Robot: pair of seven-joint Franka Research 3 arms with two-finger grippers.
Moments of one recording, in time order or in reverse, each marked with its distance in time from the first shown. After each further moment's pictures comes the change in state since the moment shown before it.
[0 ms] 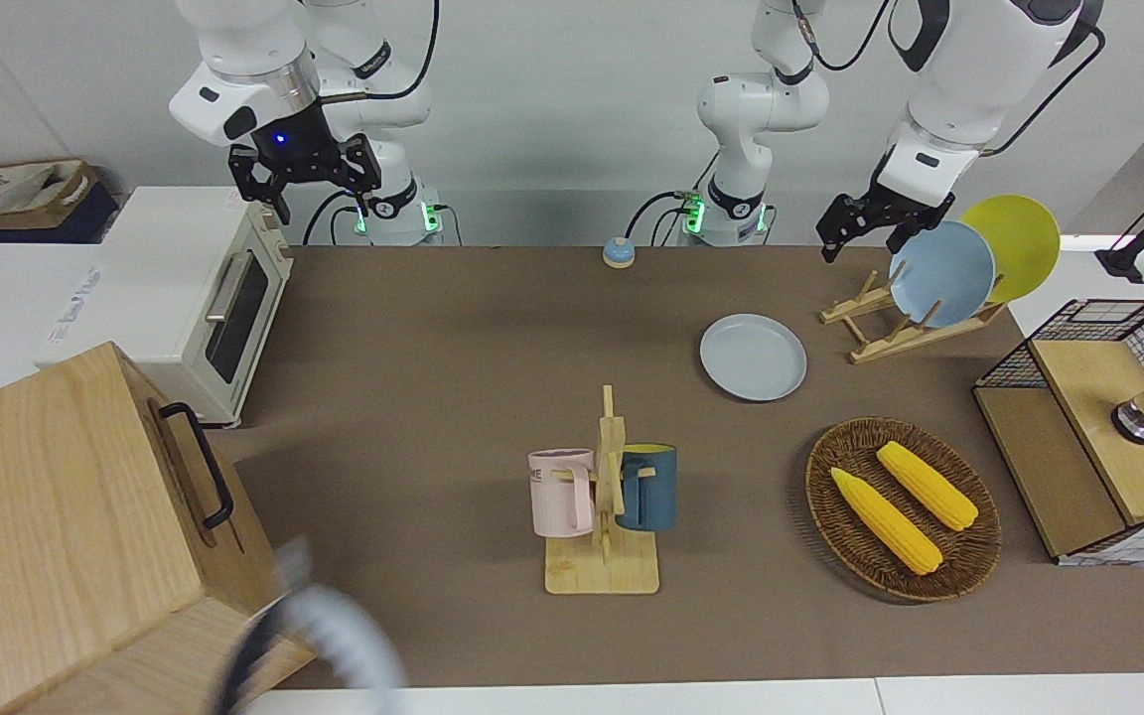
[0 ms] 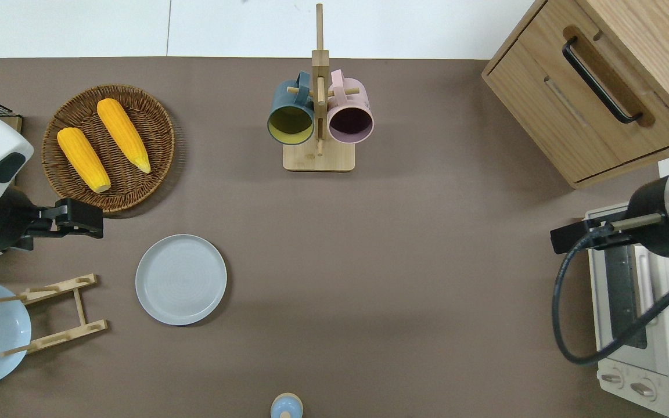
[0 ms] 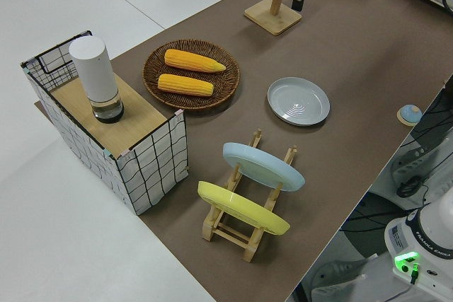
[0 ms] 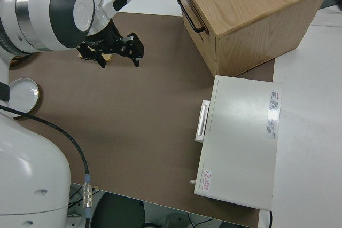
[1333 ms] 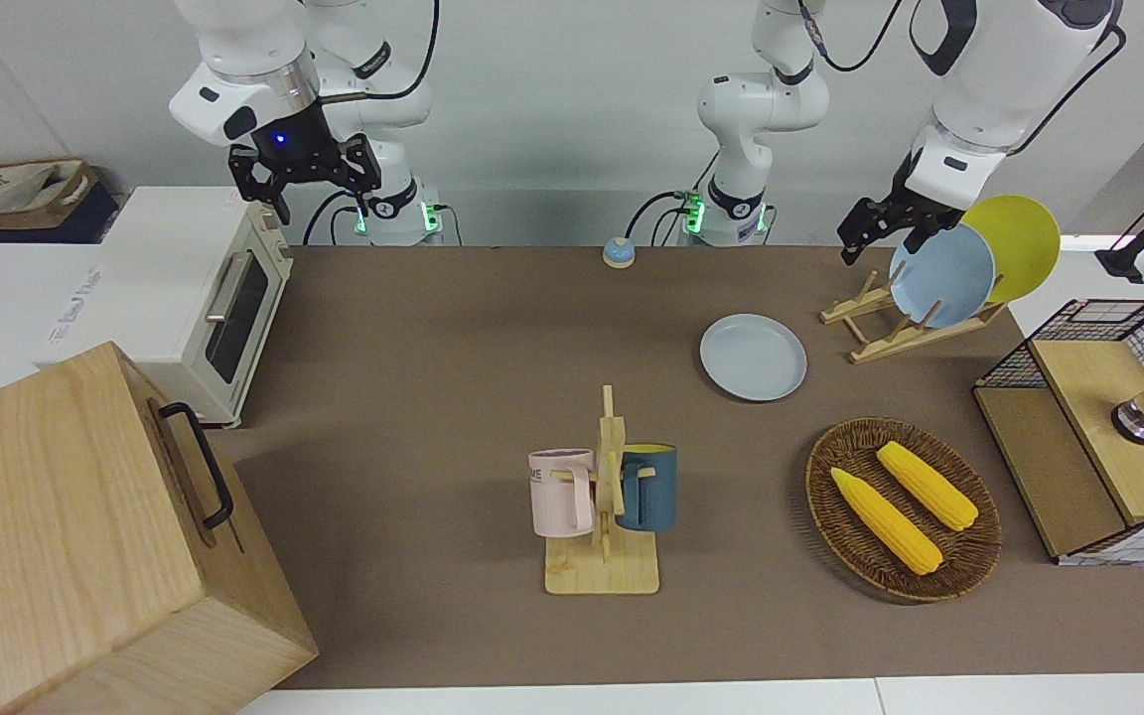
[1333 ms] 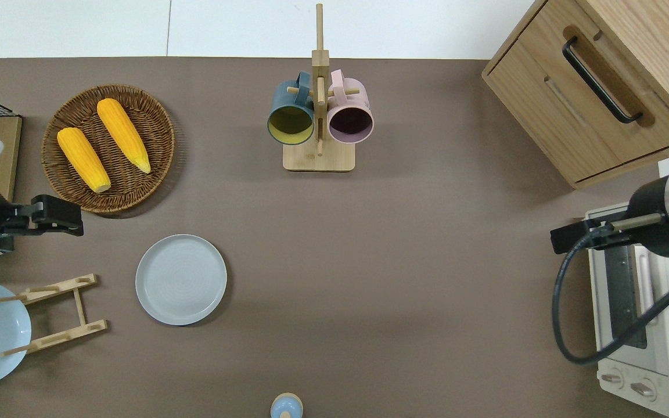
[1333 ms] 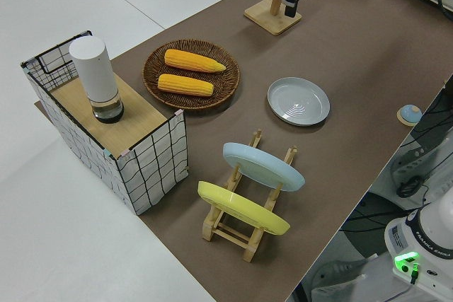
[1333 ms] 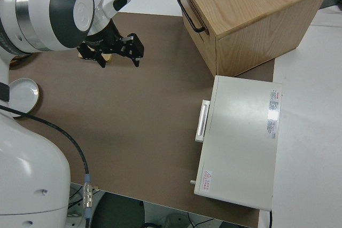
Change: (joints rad) left arm 0.011 0.004 0.037 -0.007 0.001 0.000 0.004; right arm 0.000 0.000 0.000 0.000 0.000 0.000 0.000
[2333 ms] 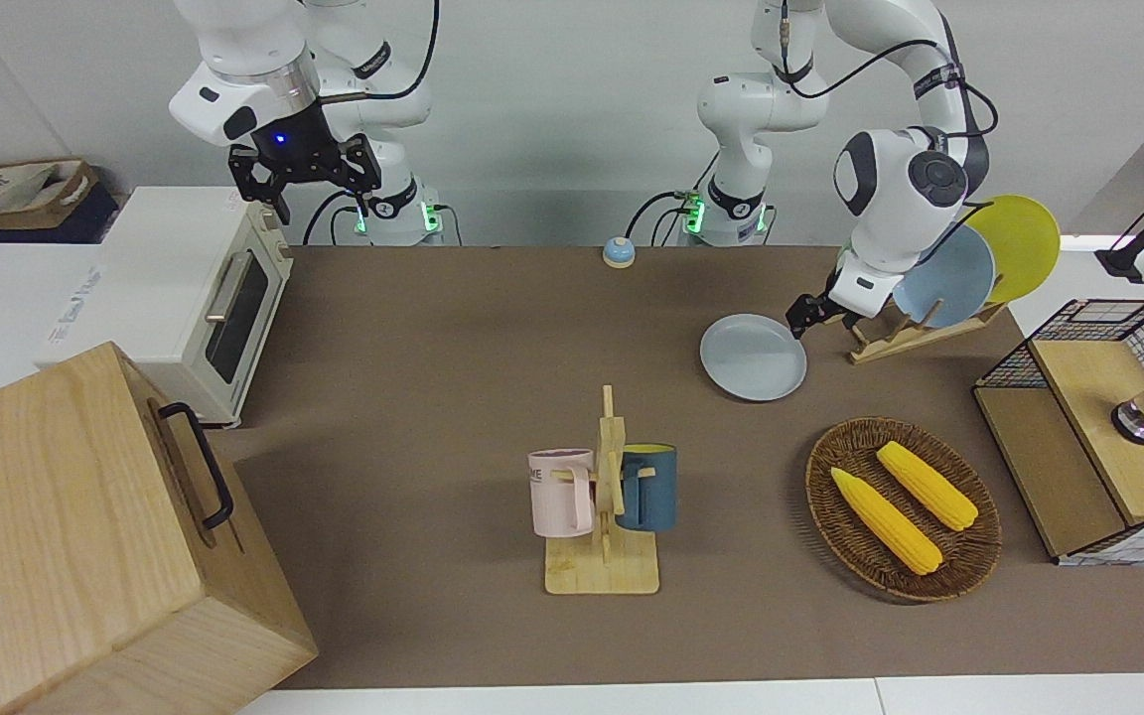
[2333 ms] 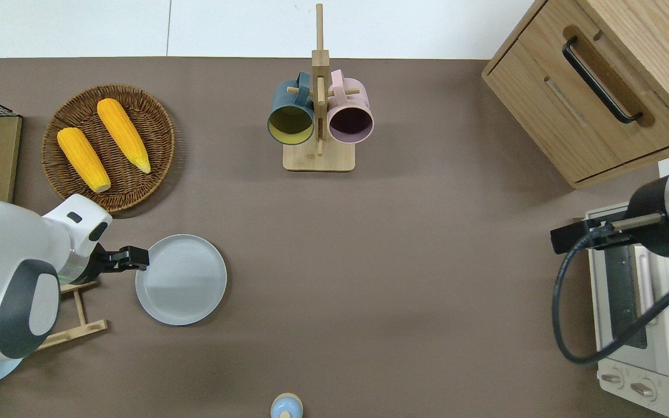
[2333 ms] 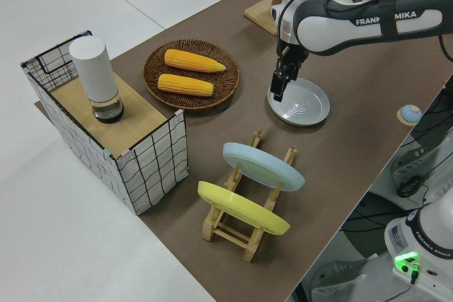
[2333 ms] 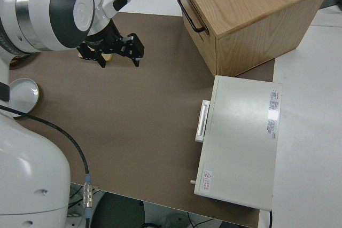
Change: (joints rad) left arm 0.006 -0.046 0.021 -0.637 0.000 0.579 0.047; right arm 0.000 0.000 0.000 0.000 0.000 0.000 0.000
